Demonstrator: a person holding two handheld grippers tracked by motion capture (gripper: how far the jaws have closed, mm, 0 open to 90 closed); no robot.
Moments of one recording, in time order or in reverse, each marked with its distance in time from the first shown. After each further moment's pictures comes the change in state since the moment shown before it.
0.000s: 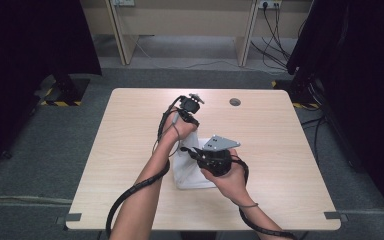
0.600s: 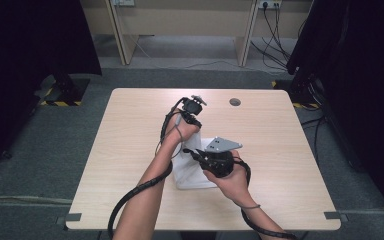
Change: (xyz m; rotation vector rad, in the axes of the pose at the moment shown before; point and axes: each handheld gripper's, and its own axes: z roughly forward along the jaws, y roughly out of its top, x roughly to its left) left arm -0.010 0.001 0.013 -0.006 -0.022 -0.005; right arm -0.007 -0.013 -0.003 0.025 -0.010 0.011
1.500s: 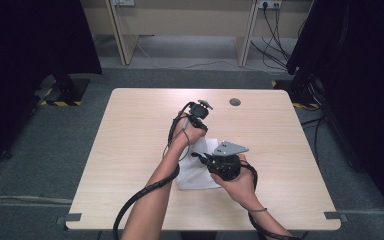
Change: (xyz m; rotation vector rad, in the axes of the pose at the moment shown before) left arm -0.009 0.000 0.016 0.005 -0.010 0.000; right arm -0.009 -0.016 -0.005 0.030 -0.018 0.008
